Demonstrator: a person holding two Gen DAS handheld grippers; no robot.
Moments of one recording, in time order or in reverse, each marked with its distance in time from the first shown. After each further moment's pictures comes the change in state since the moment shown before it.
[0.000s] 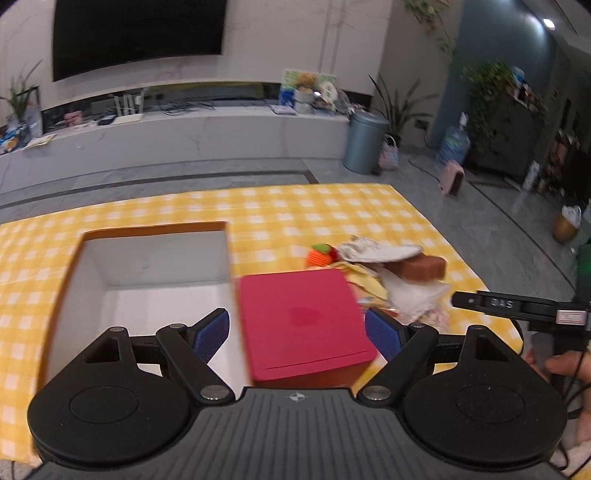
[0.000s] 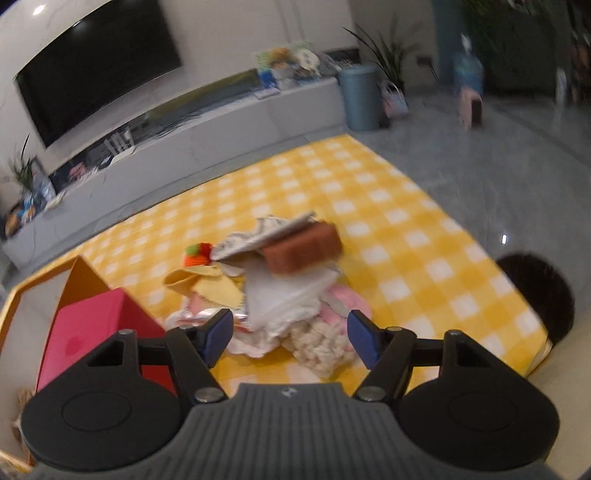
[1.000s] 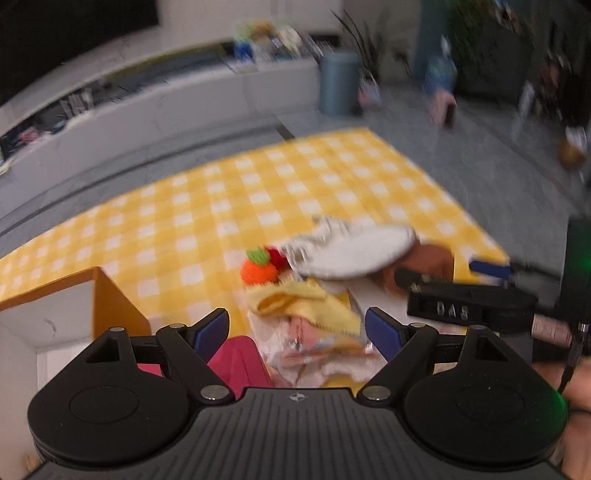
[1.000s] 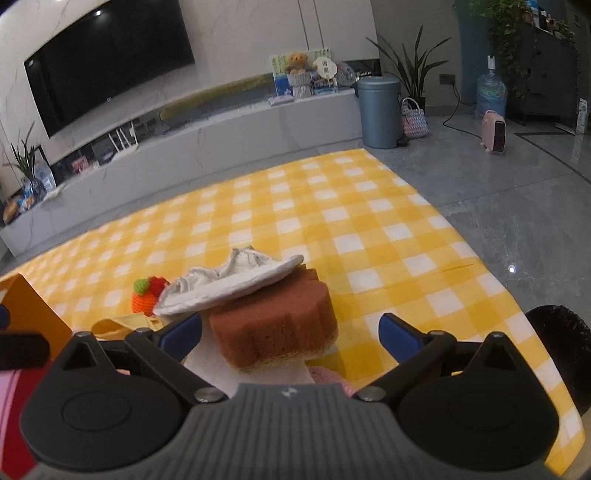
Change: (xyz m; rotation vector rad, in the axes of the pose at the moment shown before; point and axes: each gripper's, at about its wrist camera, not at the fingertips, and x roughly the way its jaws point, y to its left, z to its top) left arm 0.141 -0.087 0.053 0.193 0.199 0.031; right arm 0.108 -0.013 0.040 -0.130 -0.037 0.008
